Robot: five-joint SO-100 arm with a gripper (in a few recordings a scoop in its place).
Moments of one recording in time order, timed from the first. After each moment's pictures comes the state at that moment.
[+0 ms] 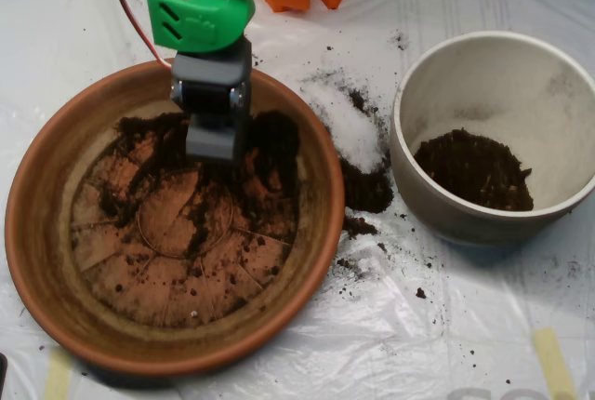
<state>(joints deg) 21.6 102.7 114.3 59.9 -12.0</state>
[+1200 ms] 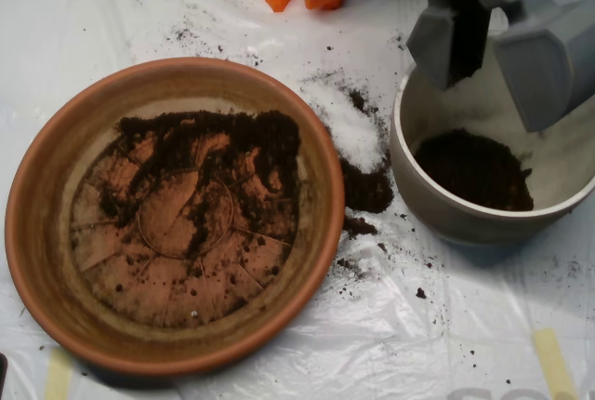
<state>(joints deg) -23.3 99.2 74.4 80.2 -11.5</state>
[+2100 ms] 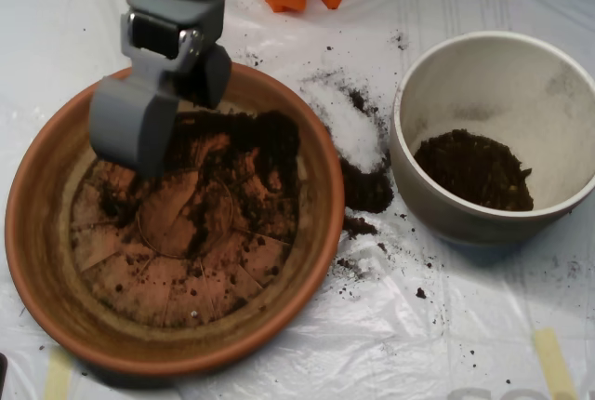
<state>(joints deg) 31.1 112.6 116.7 59.9 -3.6</state>
